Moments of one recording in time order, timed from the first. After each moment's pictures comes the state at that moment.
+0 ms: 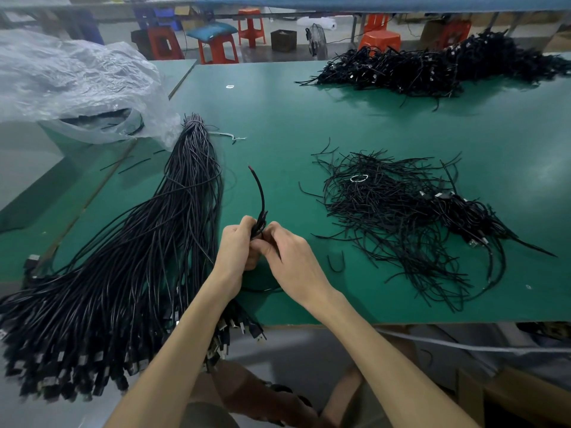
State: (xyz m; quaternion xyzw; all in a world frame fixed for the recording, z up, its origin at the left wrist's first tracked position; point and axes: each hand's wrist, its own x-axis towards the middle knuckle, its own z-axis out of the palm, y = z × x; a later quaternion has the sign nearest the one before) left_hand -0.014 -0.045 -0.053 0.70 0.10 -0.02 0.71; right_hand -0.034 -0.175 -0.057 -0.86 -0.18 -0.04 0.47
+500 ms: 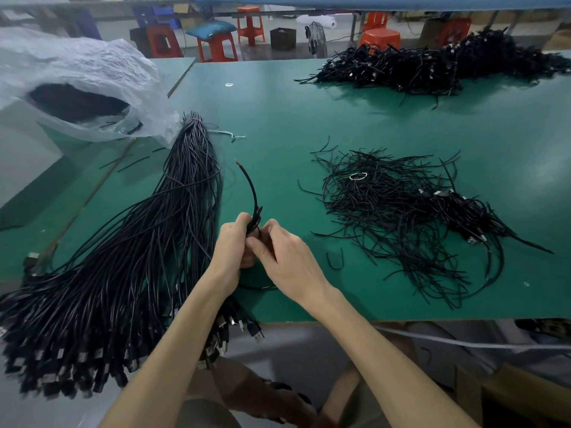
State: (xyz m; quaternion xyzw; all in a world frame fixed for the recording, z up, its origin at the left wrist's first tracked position) left_hand -0.011 -0.039 -0.055 0.69 0.11 -0.04 0.72; right_hand -0.038 -0.171 -0.055 -0.87 -0.20 -0.05 0.44
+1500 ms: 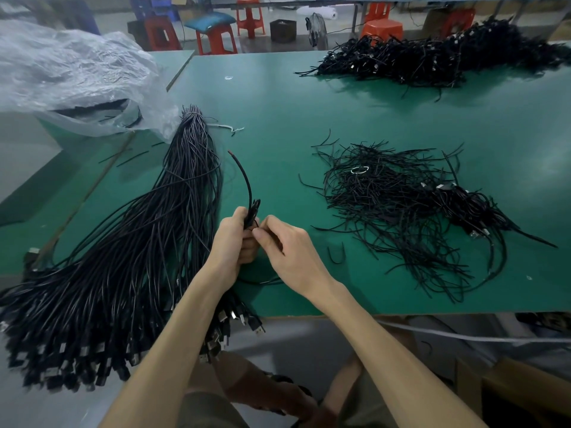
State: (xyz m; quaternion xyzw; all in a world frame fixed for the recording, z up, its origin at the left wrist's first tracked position) left_hand -0.008 -0.034 -0.059 0.65 0.11 -0.07 0.74; right_hand -0.034 -0.176 -0.059 -0.84 -0.22 -0.09 0.49
